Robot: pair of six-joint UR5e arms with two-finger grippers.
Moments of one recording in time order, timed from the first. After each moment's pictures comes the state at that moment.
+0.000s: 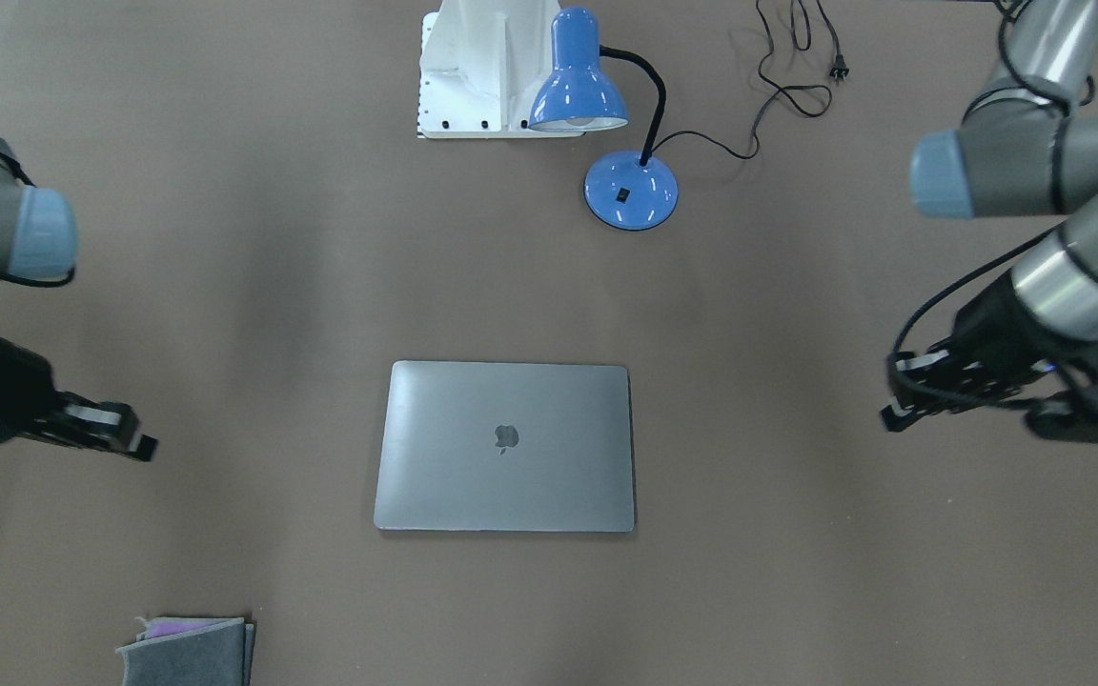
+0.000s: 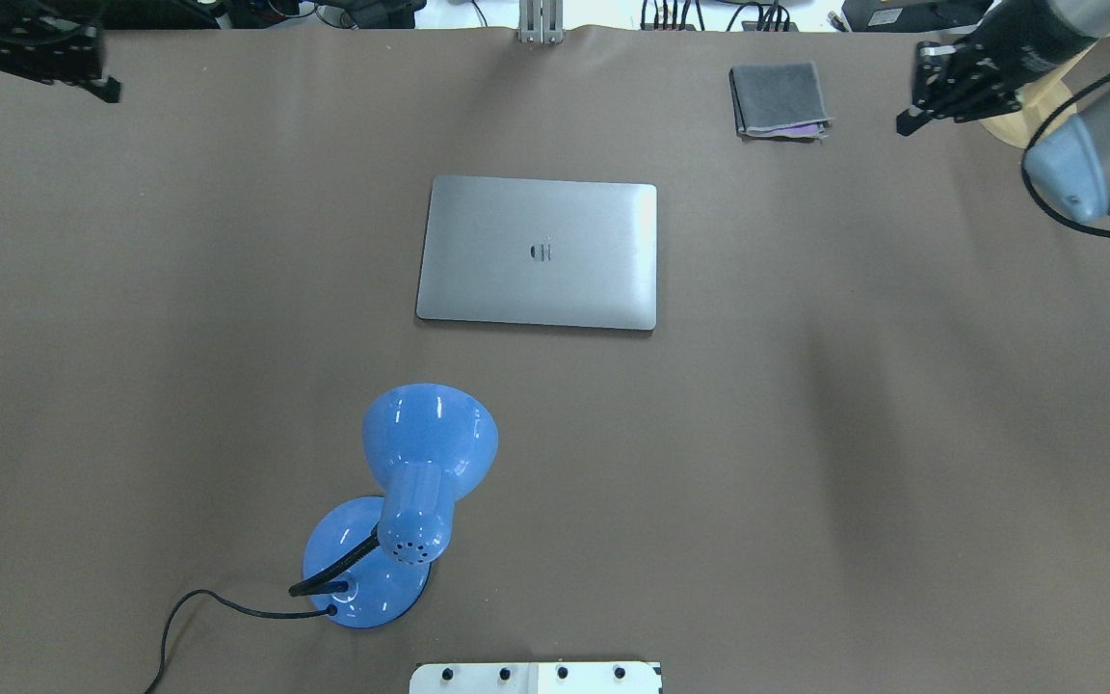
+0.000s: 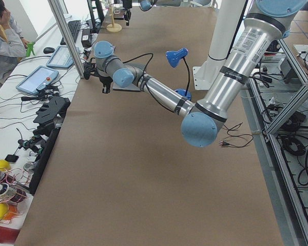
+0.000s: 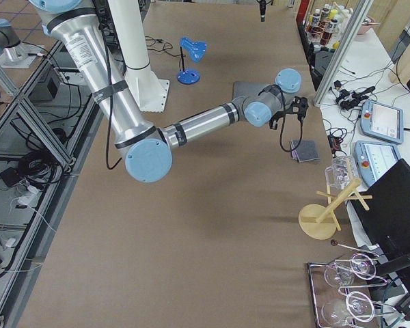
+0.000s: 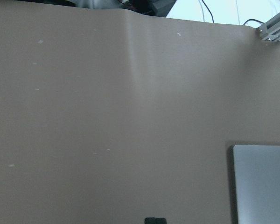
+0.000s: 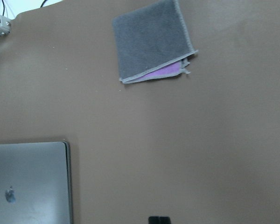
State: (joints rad) left arm -1.28 -1.96 -1.70 -1.70 -2.36 -0.57; right arm 1.25 -1.18 1.55 -1.27 2.50 0.83
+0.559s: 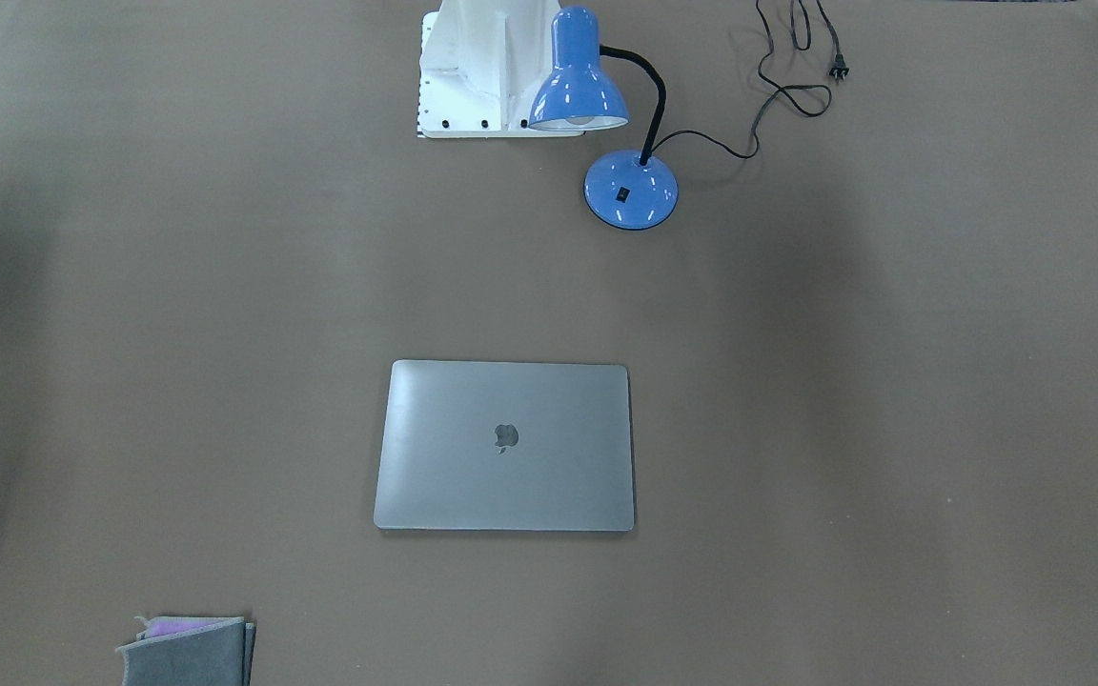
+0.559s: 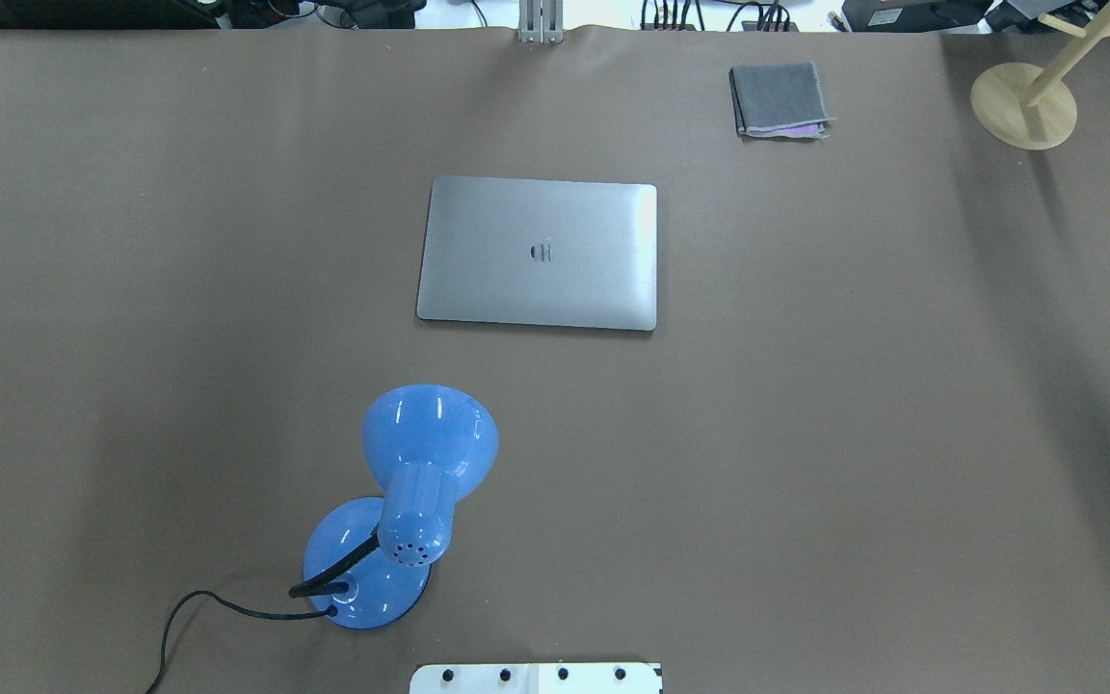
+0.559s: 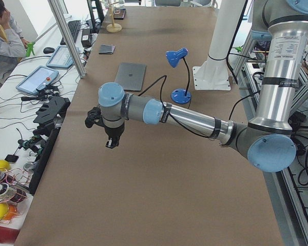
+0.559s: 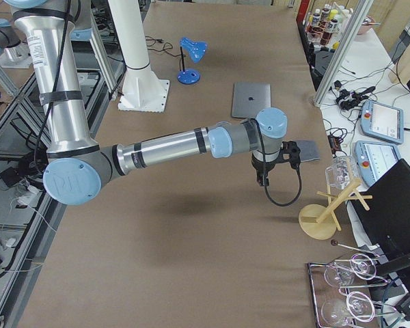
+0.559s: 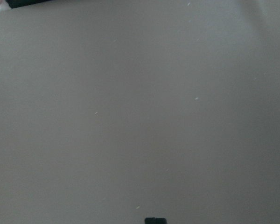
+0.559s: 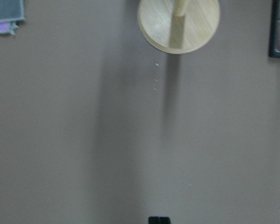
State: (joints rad) left arm -1.58 -1.65 -1.74 -1.49 -2.34 0.13; right arm 1.51 -1.43 1.70 -1.69 2.33 0.04
